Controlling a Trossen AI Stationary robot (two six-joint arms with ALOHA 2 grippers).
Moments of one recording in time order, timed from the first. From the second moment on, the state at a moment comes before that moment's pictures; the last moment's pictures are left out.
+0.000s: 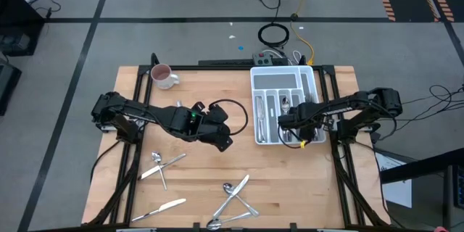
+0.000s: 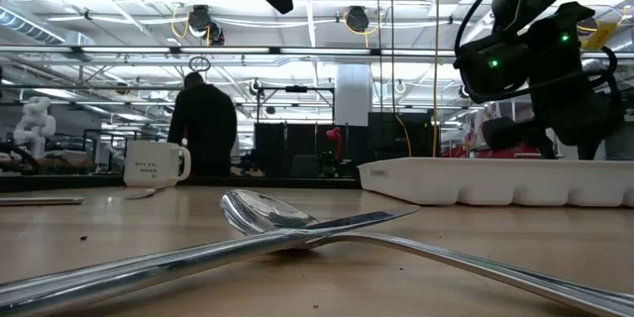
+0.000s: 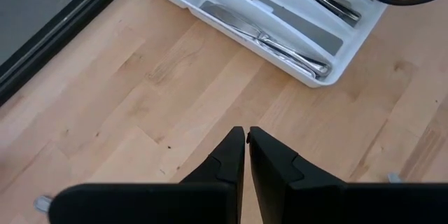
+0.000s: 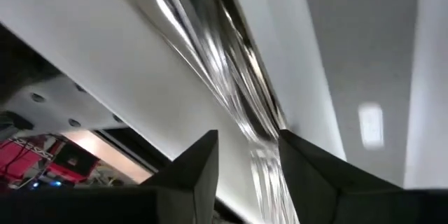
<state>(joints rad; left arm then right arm) -0.24 1.72 1.68 -1.11 -0.53 -0.77 -0.09 1.48 0.71 -1.15 0.42 -1.18</state>
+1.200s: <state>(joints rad) -0.59 1.65 1.68 -1.33 -0.39 -1.27 0.37 1.79 1.37 -0.55 -0.20 -0.24</state>
